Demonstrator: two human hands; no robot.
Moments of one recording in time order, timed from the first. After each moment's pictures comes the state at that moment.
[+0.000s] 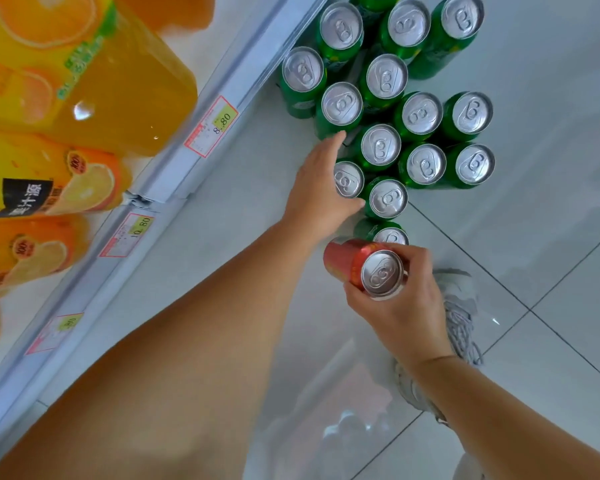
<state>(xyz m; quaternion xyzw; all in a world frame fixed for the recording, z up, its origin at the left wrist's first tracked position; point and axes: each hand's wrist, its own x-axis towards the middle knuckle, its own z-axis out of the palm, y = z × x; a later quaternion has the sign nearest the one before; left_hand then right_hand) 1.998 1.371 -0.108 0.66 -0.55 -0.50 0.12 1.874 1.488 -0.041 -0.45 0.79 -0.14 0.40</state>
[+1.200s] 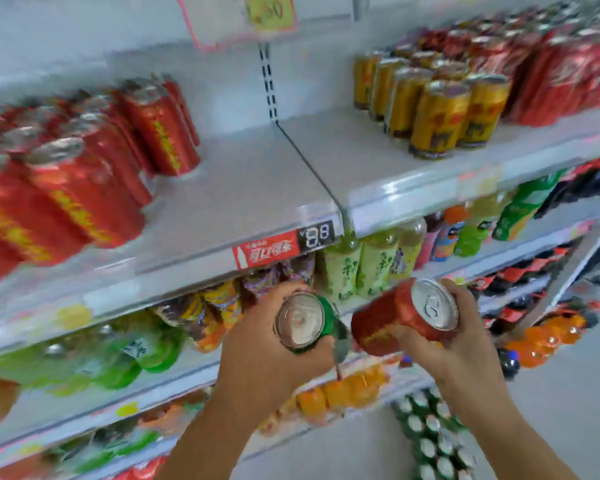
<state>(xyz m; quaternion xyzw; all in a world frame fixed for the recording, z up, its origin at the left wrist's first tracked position) 2.217 1.549 0.776 0.74 -0.49 -0.15 0.44 2.028 1.447 0.763 -0.65 0.42 -0.39 0.50</state>
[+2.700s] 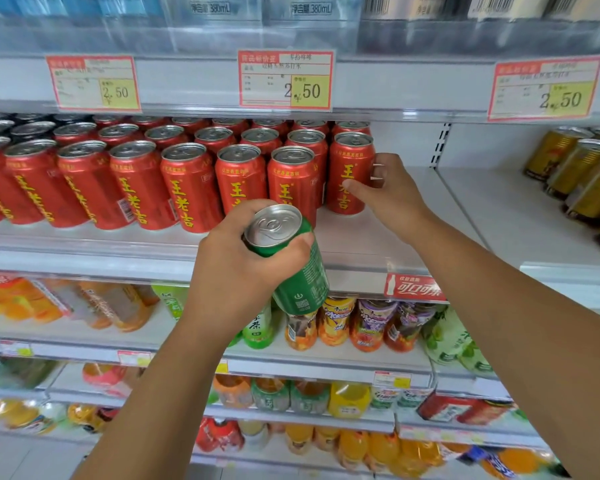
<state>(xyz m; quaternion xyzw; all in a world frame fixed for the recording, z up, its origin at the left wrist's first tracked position) 2.329 1.637 0.881 0.73 -0.32 0.03 0.60 2.331 1.391 0.876 -0.82 0.21 -0.27 0.46</state>
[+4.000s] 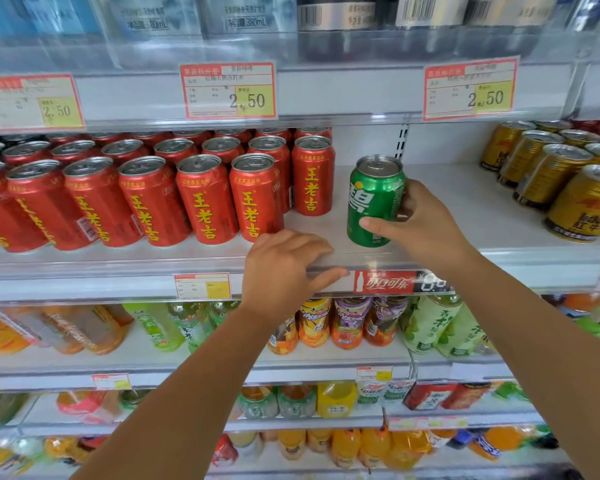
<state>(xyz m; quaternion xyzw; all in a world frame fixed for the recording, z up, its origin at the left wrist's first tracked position) 2.366 1.549 0.803 0.73 -0.54 0.31 0.28 2.236 1.379 0.870 -0.82 0.21 -0.28 0.45</state>
